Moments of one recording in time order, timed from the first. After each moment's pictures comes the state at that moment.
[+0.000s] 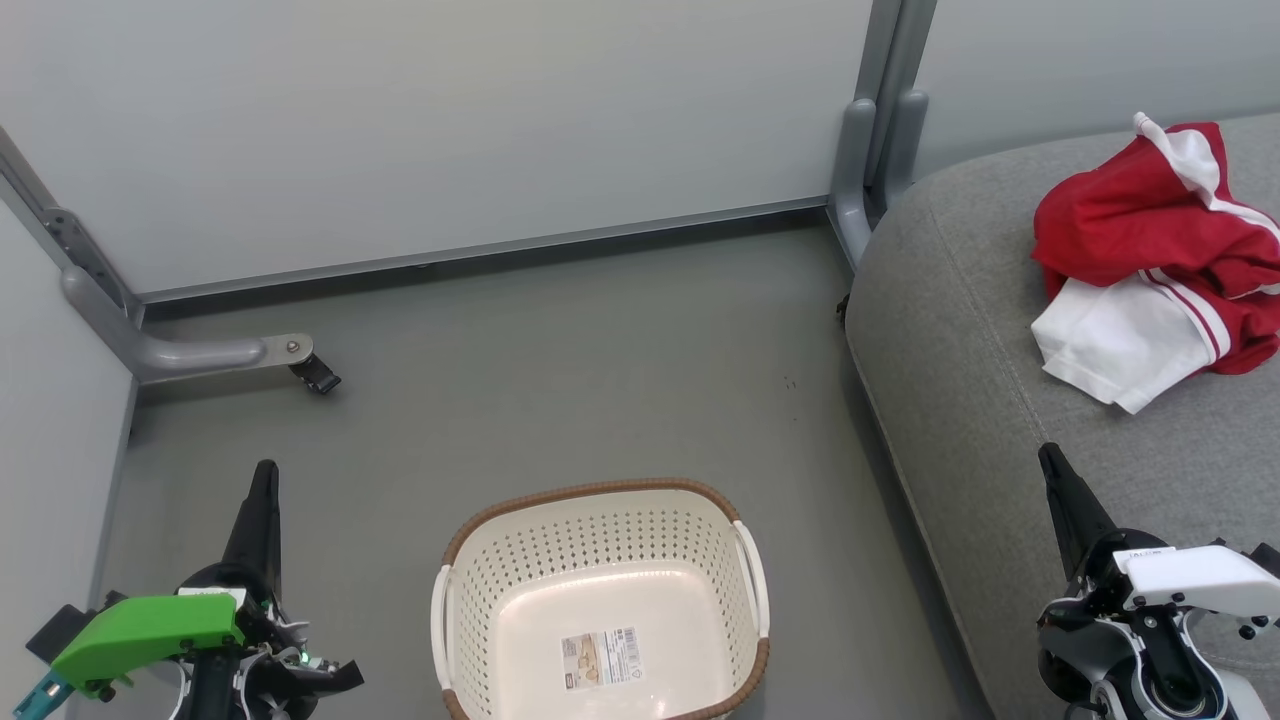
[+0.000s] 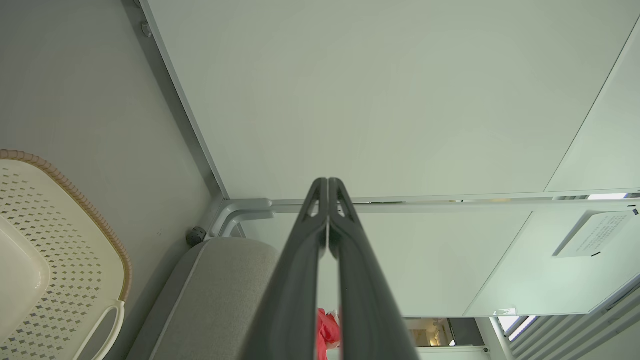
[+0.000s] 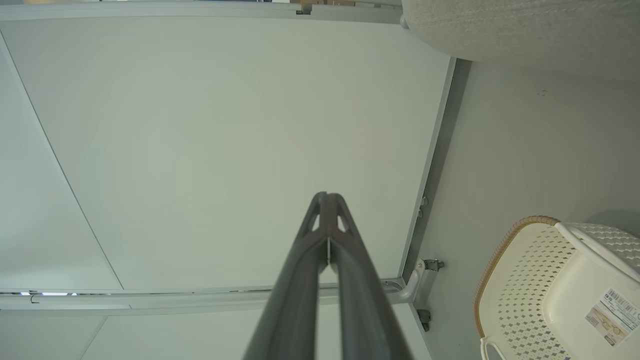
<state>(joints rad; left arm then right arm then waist) -0.10 0.05 0.12 0.25 -1.61 -0.13 0.11 -0.11 -0.05 -0.11 0.25 1.61 0.13 0.12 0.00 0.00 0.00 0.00</state>
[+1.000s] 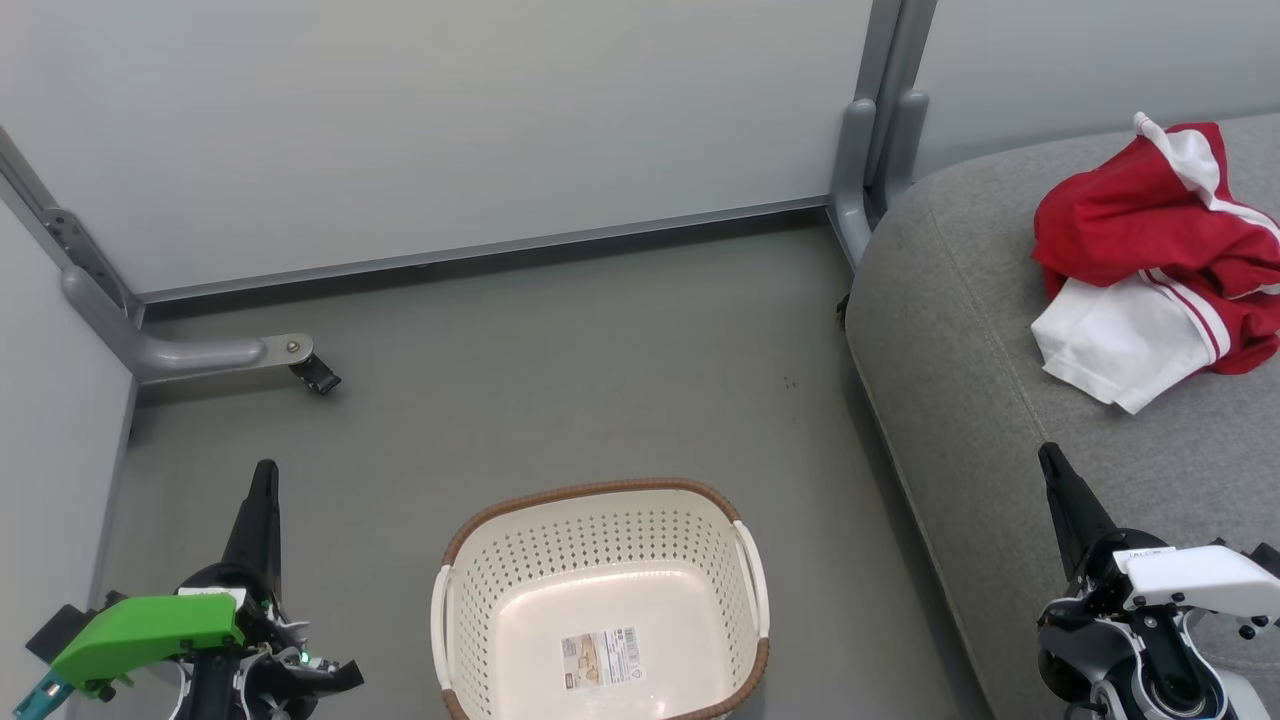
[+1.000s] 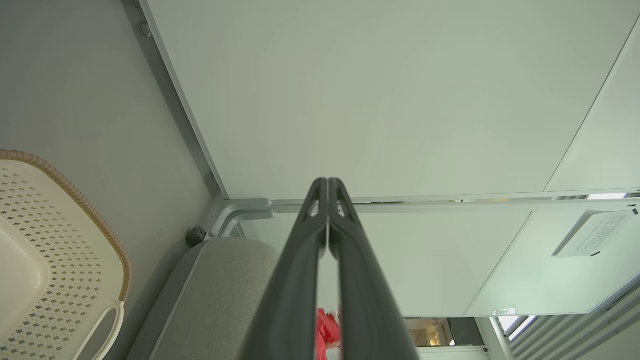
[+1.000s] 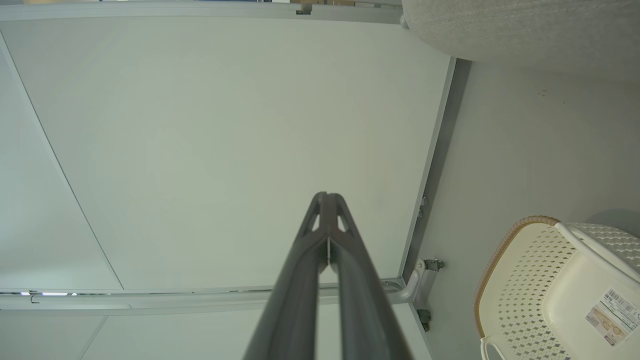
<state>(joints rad) -0.10 0.05 0.12 0.25 -1.61 -0.13 0.11 -0.11 -0.05 -0.11 0.25 1.61 0.13 0.12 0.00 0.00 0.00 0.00</state>
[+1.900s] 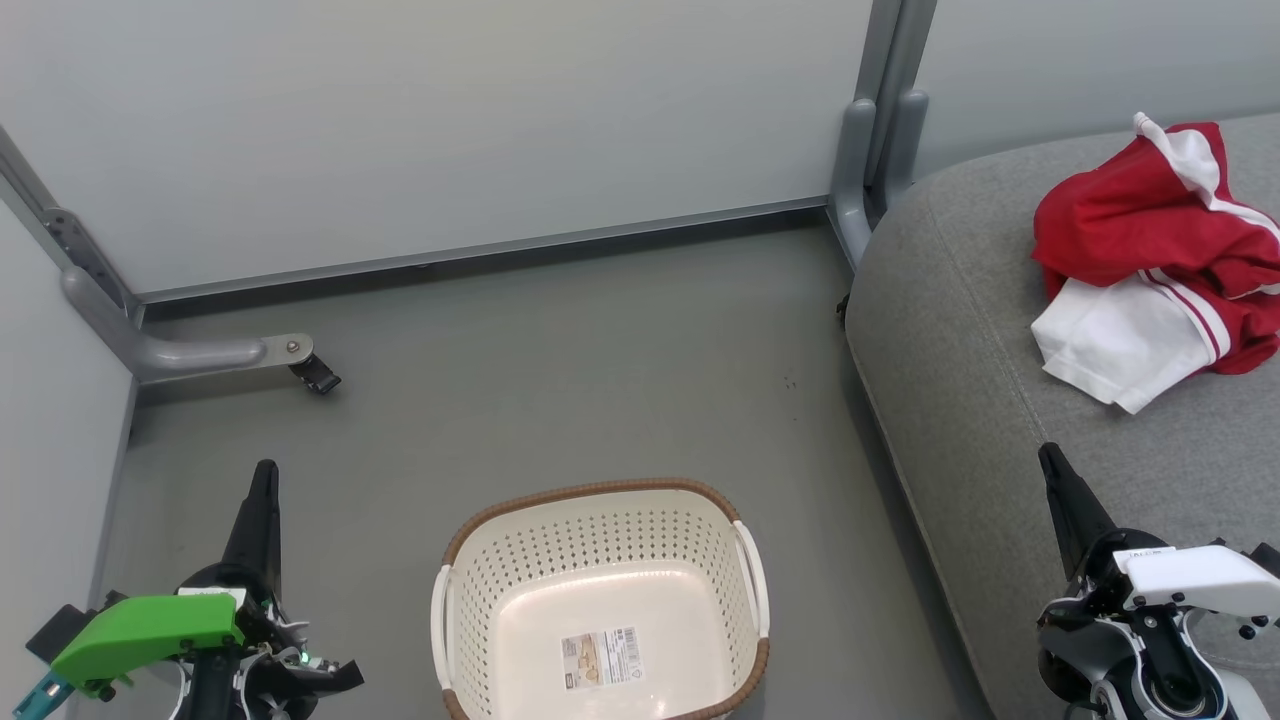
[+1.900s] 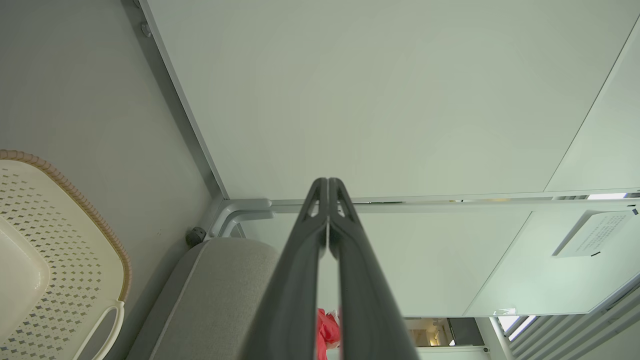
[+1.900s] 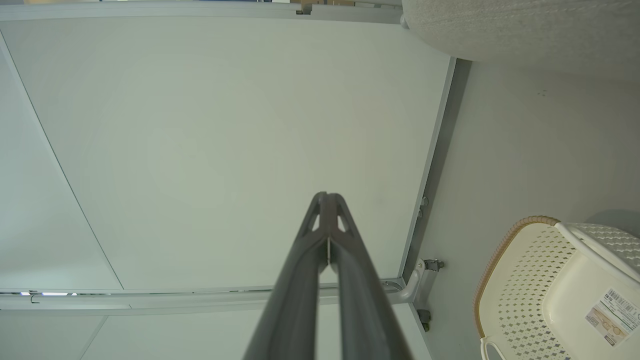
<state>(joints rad) -0.10 0.05 0.12 0.25 -1.61 -0.13 0.11 -0.11 -0.05 -0.11 0.25 1.61 0.13 0.12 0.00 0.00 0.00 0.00</state>
